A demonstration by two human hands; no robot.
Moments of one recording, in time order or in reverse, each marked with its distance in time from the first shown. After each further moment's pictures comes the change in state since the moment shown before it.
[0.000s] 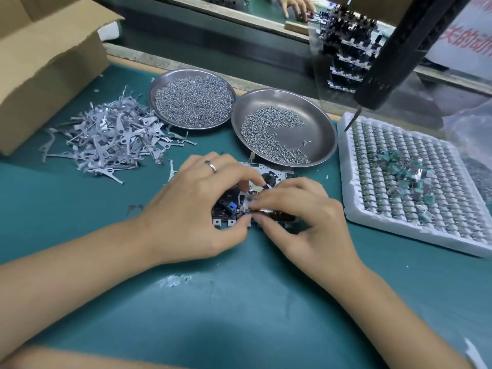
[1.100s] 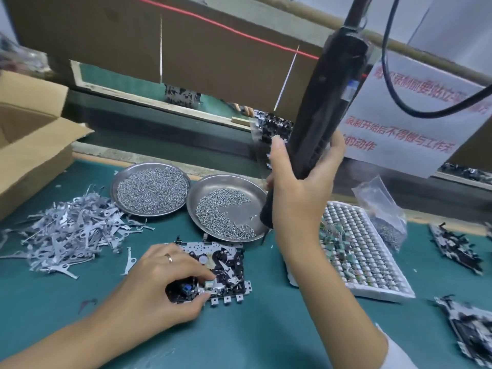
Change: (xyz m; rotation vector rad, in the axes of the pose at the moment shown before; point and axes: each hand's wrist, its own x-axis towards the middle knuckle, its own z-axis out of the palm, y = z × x) left_hand 0.005 -0.010 0.008 -0.165 0.077 0.028; right_hand 0.106 -0.036 -0.055 0.478 0.755 0.174
